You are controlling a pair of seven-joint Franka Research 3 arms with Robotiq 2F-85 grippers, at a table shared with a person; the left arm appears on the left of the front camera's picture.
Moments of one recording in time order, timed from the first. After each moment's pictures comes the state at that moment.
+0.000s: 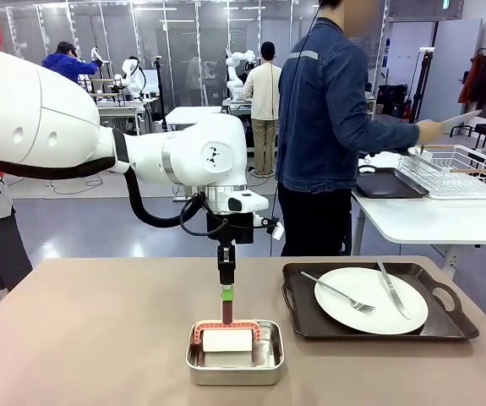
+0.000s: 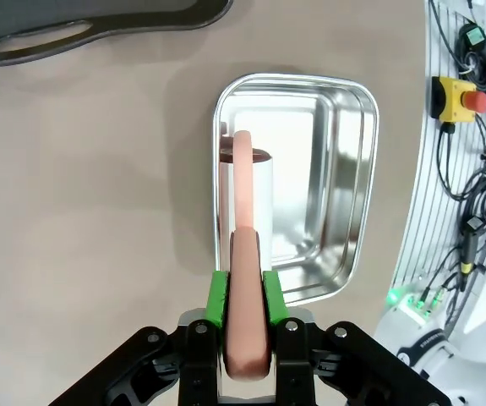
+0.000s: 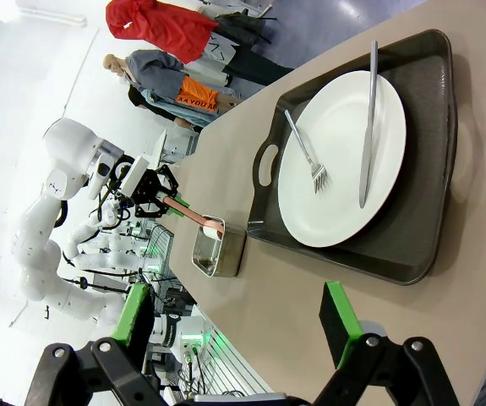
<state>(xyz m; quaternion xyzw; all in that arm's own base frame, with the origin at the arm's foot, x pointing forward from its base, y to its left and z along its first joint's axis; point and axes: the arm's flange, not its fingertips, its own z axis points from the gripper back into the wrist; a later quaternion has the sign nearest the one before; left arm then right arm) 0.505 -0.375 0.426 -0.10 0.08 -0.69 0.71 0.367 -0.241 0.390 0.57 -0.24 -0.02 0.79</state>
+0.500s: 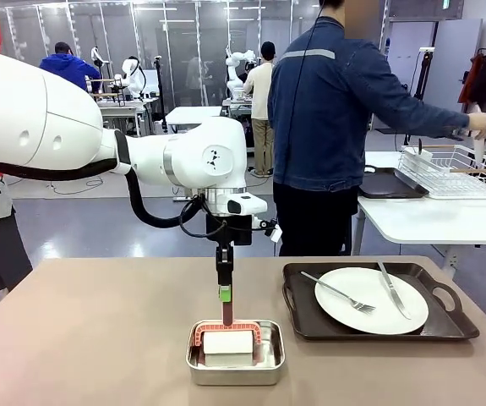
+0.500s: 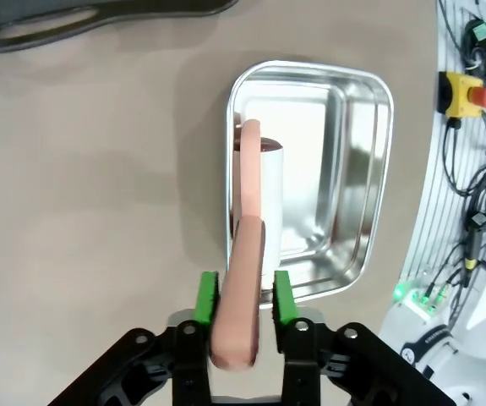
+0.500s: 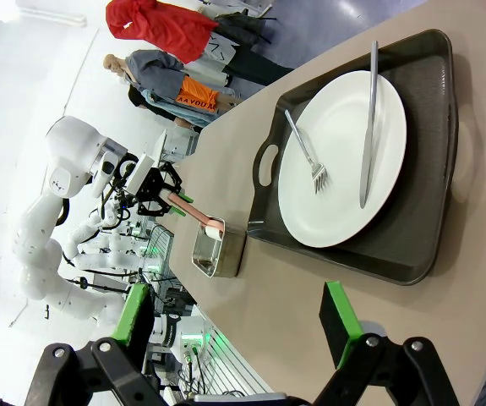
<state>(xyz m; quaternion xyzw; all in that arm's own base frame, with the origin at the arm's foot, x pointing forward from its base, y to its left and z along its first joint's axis) 0.512 -0.372 0.421 -0.09 0.08 -0.69 0.71 0.367 -0.241 0.390 0.57 -0.24 -0.02 0.79</state>
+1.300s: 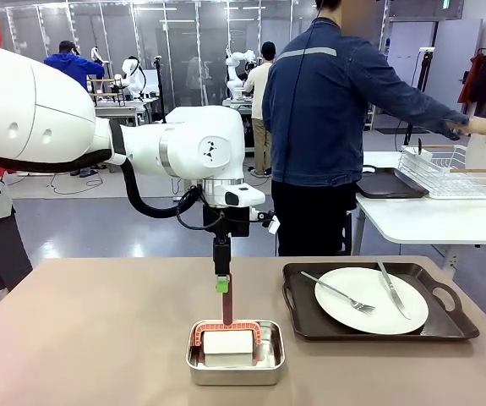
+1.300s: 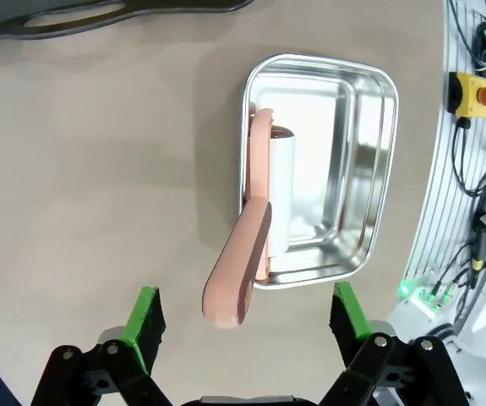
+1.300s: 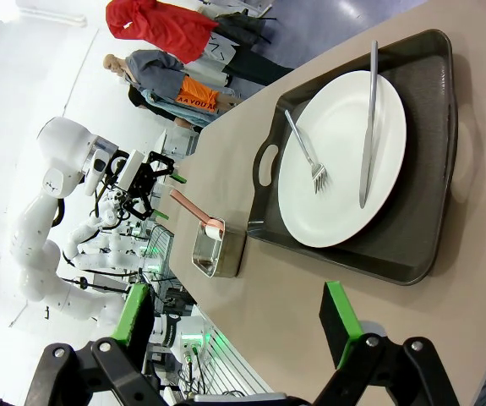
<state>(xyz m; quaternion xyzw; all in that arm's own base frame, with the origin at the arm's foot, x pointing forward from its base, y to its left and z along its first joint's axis) 0.512 -0.367 0.441 -0.07 0.07 -0.69 0.72 0.367 -0.241 0.390 0.57 -0.24 -0.02 0.79</state>
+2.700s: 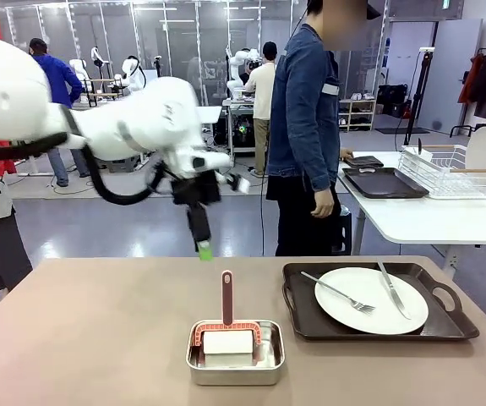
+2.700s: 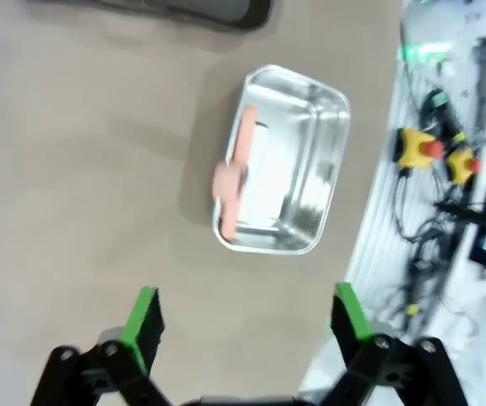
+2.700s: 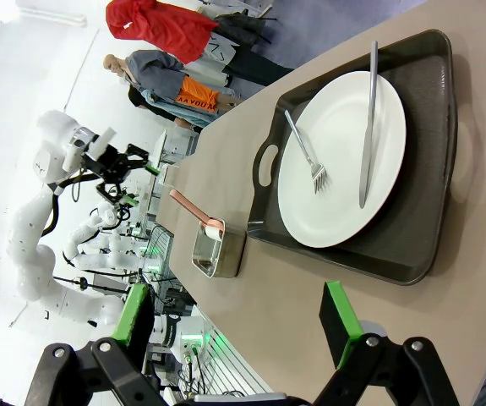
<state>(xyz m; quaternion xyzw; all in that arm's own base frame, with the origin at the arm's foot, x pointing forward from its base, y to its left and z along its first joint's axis) 0.532 -0.276 0.503 -0.19 0.04 -0.59 0.78 0.367 -0.241 0.390 0.57 -0.24 -0.02 0.79</state>
